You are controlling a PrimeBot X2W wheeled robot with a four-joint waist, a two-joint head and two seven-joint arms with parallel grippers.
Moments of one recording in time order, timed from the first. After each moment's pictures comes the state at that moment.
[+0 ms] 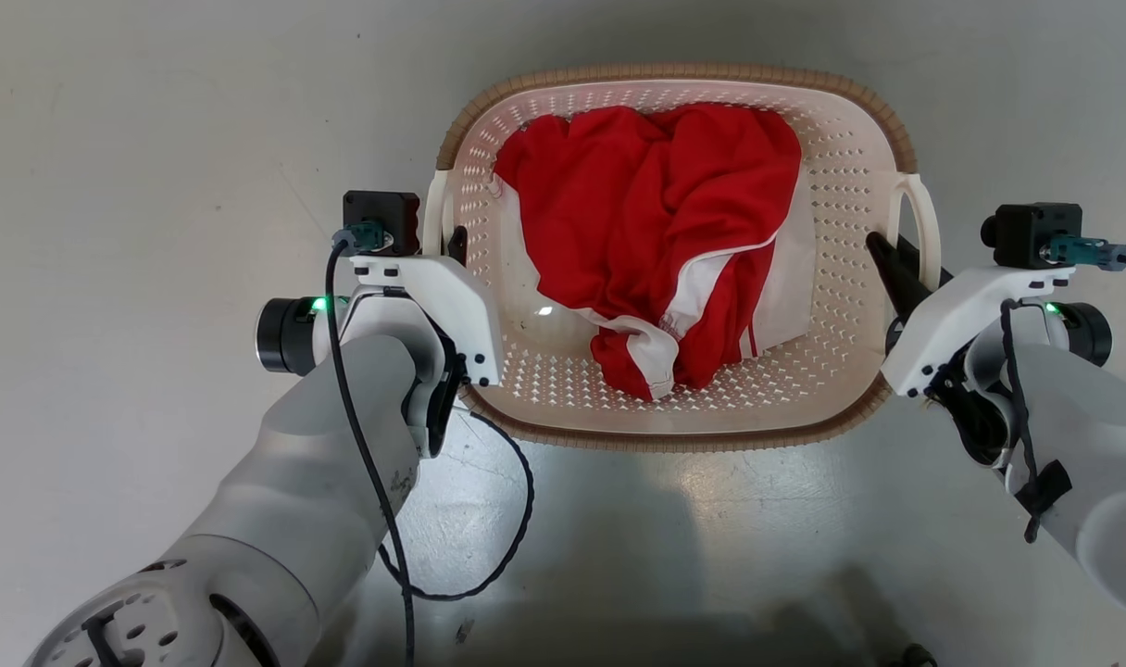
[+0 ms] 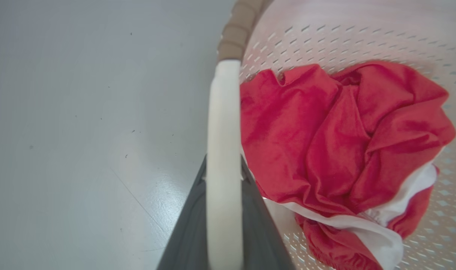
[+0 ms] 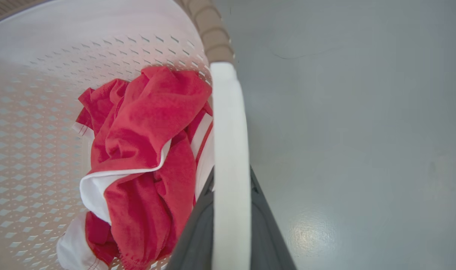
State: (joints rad) left arm -1.04 0.03 -1.18 1.17 -1.26 0.14 -0.24; right arm -0.99 -0.39 1.26 0.97 1.41 0.12 -0.24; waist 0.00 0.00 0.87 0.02
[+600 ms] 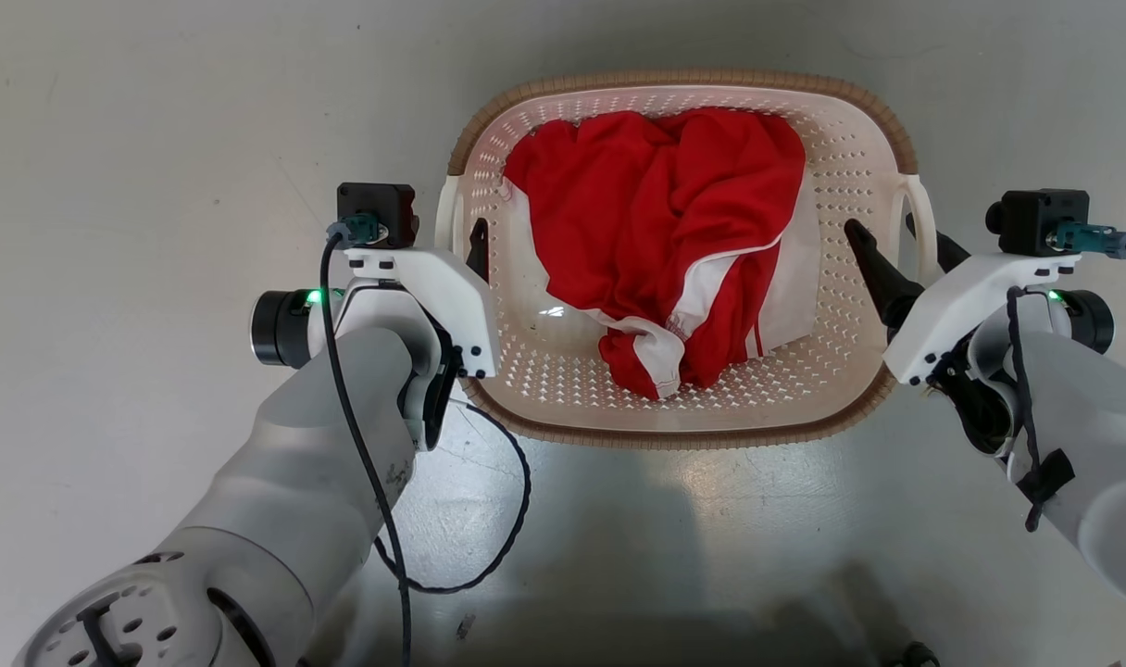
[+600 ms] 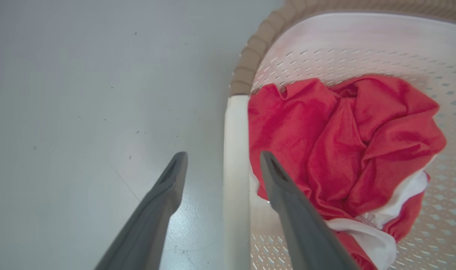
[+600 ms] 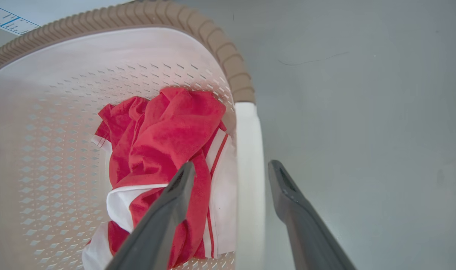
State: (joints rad) left arm -1.05 0.04 -1.22 1.17 -1.30 0.15 -0.25; right arm -1.01 -0.39 1.26 0.98 1.42 0.12 -0.25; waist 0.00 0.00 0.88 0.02
